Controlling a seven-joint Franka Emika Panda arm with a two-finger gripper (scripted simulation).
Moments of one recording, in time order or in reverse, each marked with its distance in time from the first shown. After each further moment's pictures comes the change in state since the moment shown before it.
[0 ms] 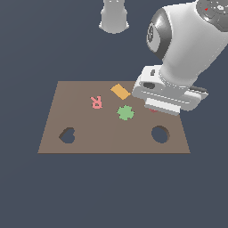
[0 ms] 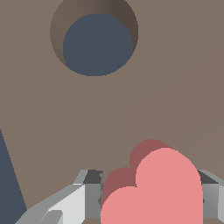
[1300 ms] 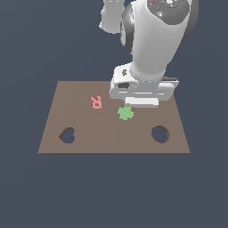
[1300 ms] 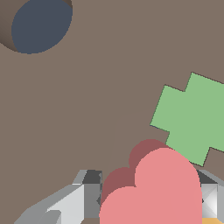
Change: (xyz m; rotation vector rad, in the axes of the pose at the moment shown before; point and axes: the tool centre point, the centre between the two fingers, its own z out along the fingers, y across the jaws) arm 0.009 0.076 -0.002 0.000 -0.001 -0.273
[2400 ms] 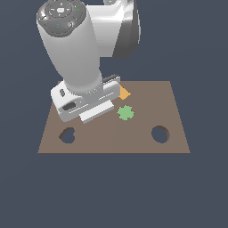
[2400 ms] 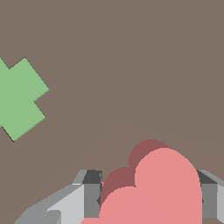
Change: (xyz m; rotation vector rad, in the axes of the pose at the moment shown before) arm 0.047 0.157 -0.005 0.000 0.000 -0.569
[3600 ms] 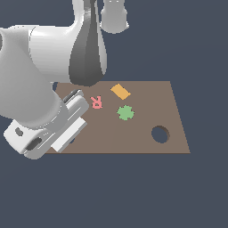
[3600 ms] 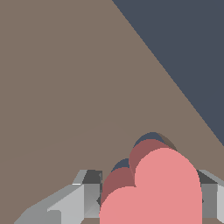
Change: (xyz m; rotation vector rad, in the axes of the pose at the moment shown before) arm 0.030 0.109 -0.003 0.001 -0.001 -0.395
